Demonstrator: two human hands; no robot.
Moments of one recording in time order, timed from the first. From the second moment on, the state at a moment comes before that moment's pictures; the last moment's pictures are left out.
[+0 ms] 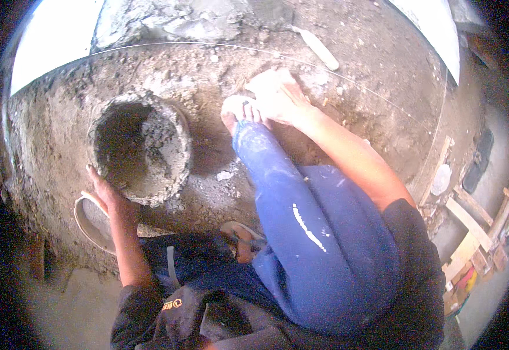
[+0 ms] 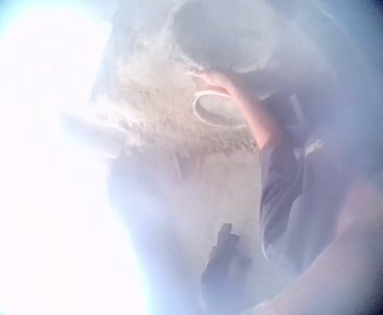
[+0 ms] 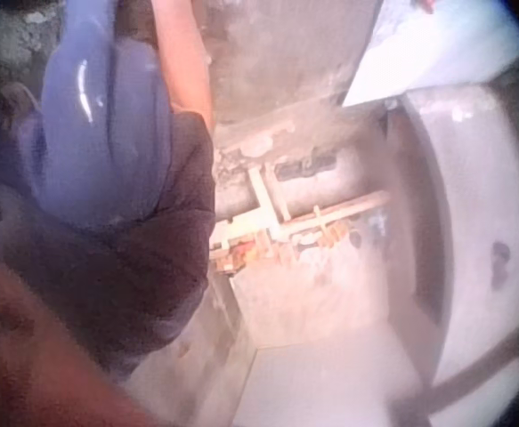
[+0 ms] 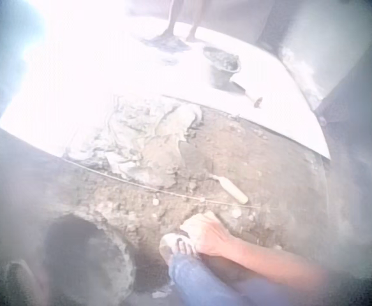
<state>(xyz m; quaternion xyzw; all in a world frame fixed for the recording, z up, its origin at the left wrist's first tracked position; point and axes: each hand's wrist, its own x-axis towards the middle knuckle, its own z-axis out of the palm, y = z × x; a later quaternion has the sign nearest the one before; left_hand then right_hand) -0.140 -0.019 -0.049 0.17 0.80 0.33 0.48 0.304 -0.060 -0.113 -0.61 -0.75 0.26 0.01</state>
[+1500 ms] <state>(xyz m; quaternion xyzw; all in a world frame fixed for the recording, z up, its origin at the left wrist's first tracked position) -0.160 -0.014 -0.083 0.26 0.83 0.34 0.36 0.389 0.173 -0.063 -0.77 -0.63 0.05 -0.08</state>
